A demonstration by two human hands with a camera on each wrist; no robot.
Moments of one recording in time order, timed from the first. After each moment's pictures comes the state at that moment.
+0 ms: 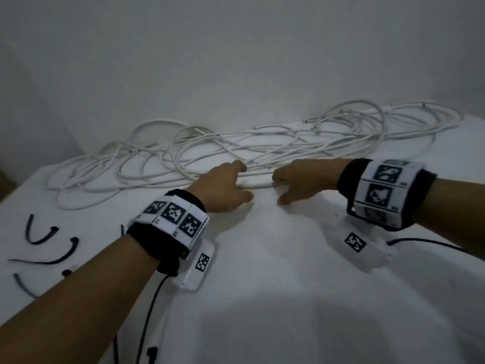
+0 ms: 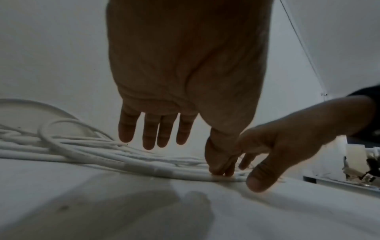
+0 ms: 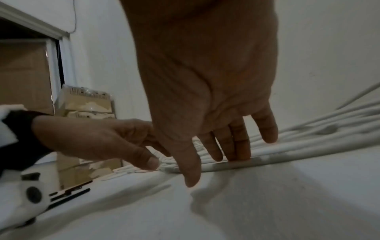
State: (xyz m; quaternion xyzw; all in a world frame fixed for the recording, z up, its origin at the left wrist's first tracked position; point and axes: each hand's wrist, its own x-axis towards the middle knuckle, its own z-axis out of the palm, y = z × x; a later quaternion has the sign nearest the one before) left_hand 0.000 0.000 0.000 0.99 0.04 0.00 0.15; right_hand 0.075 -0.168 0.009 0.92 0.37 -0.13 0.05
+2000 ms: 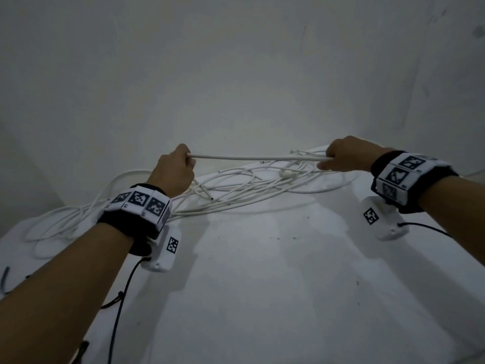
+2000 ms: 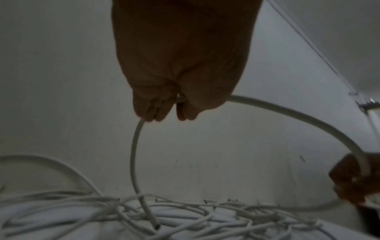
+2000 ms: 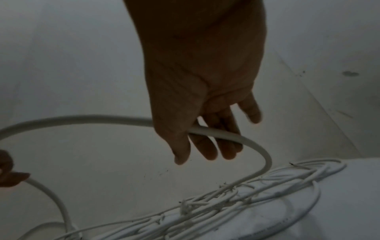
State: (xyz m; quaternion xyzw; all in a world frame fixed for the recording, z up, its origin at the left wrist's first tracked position) left_hand 0.030 -0.012 0.073 0.96 0.06 0.25 0.12; right_hand 0.134 -0.352 0.064 0.98 0.17 0.03 -0.06
